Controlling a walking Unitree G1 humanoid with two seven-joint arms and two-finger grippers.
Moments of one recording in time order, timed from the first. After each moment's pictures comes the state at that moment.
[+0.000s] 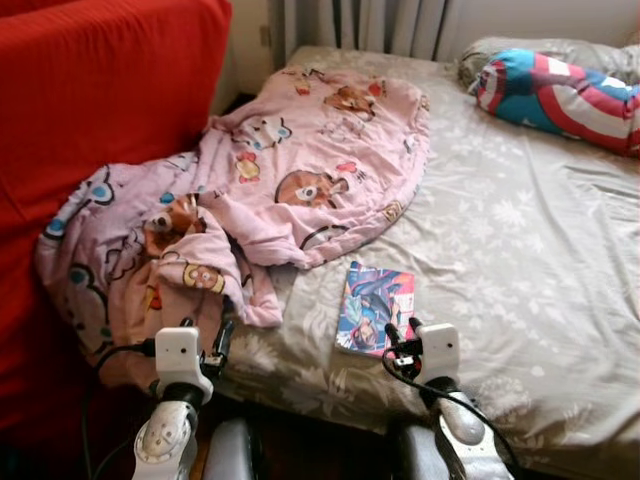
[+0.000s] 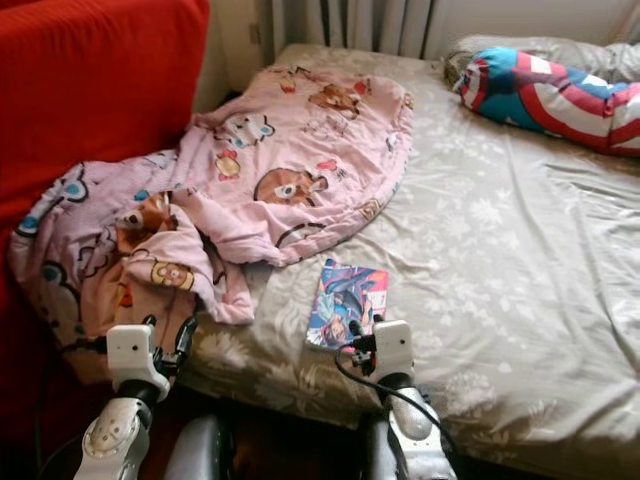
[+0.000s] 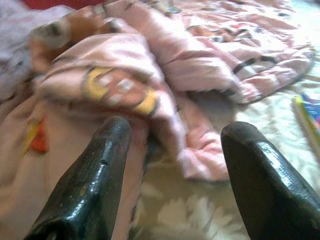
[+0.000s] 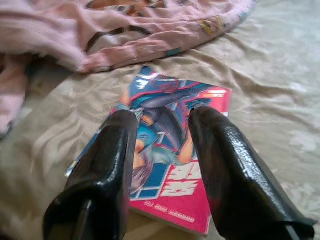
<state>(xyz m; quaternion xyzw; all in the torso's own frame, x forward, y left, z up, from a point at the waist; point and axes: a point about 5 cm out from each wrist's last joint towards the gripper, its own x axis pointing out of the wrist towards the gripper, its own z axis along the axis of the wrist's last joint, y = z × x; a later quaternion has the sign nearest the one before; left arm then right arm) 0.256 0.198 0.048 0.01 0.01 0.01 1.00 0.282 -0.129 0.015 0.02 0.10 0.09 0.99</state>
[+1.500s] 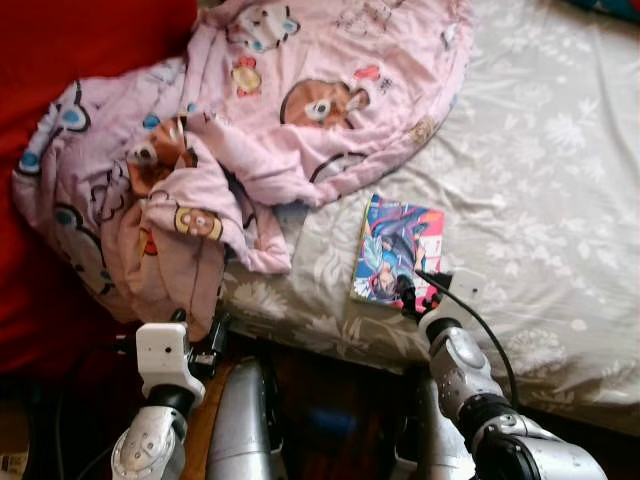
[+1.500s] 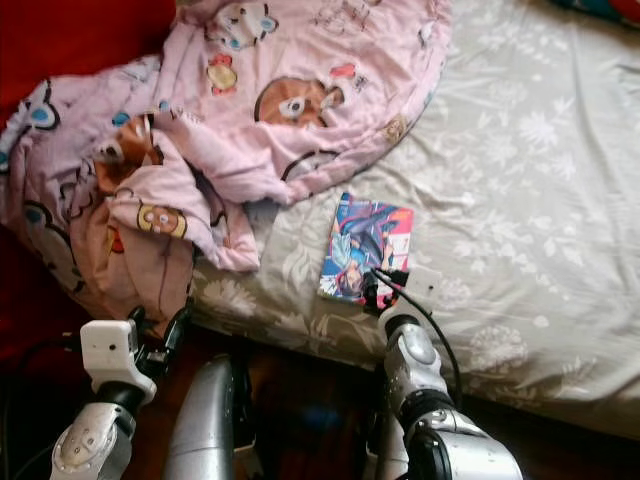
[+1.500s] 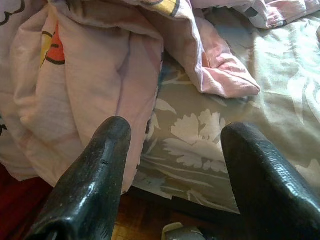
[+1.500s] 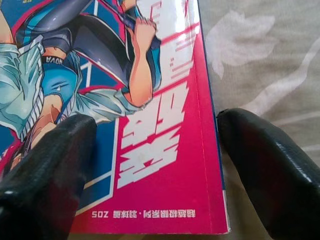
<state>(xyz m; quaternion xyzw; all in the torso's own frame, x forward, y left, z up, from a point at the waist) 0.227 0.192 0.097 0.00 -0.01 0.00 1.00 0.339 -0.149 0.049 0.18 0.13 -0.03 0.98</state>
